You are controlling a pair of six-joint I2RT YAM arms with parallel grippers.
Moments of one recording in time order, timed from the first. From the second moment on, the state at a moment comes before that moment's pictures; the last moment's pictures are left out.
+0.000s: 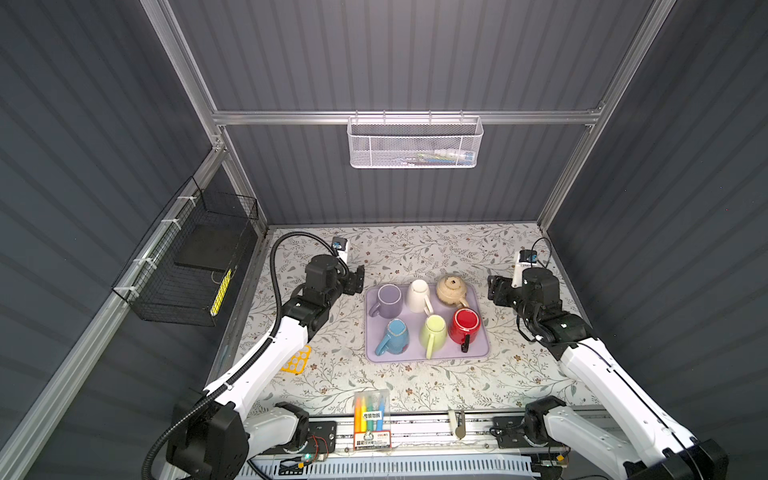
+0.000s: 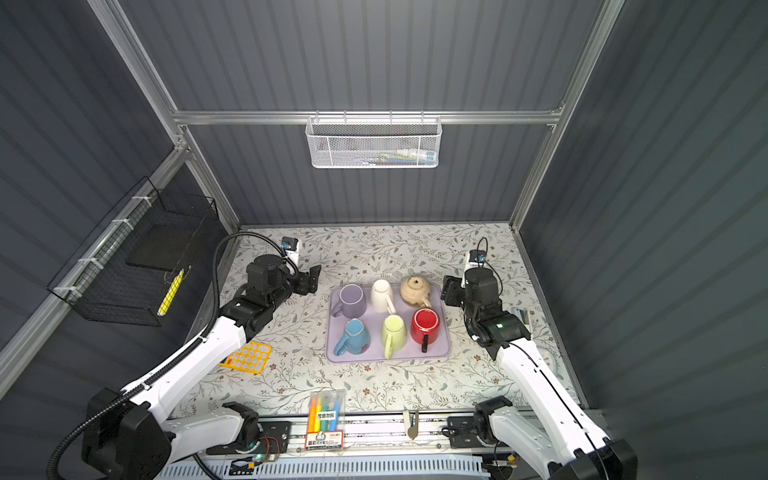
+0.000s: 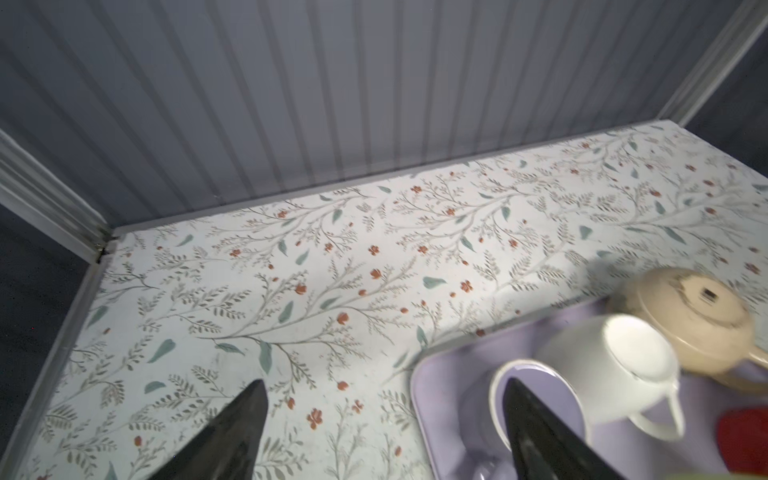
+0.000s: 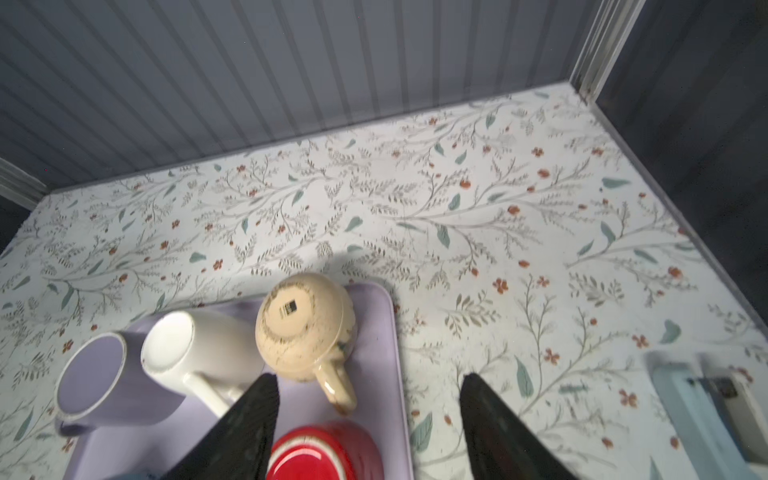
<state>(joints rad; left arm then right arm) -0.46 1.19 0.89 -0.14 -0.13 -0.02 0.31 0.93 0.79 -0.41 0.19 0.34</state>
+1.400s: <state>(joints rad) -0.60 1.18 0.94 -0.31 -0.04 -0.01 0.71 1.09 0.52 -0.43 0.24 0.70</state>
